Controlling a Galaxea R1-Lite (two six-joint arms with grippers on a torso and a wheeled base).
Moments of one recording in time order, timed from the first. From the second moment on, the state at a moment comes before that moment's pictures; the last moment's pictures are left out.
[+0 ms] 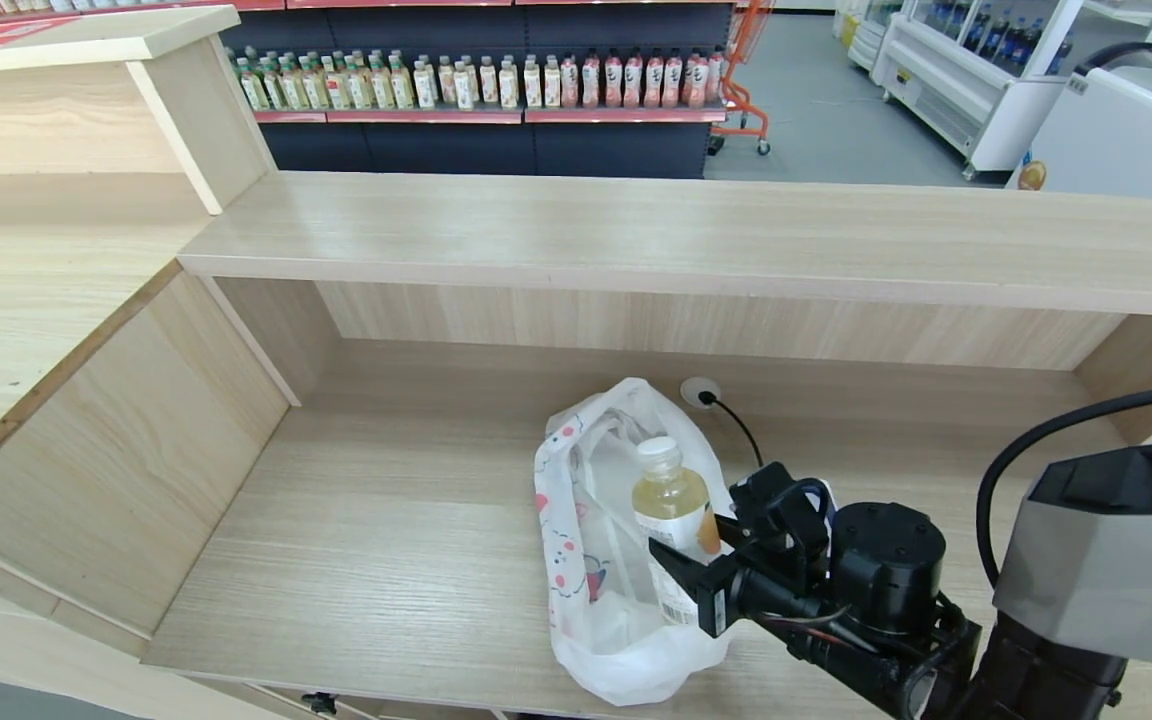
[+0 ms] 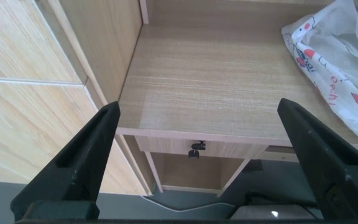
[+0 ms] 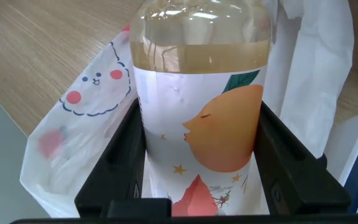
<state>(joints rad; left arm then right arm) 0.00 0.00 0.00 0.00 -0.01 0.00 0.66 2.13 -0.39 -1.57 -0.01 -0.01</state>
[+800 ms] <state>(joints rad) 0.00 0.00 0.00 0.00 -0.01 0.00 0.66 2.16 -0.45 -1.57 0.00 -0.01</state>
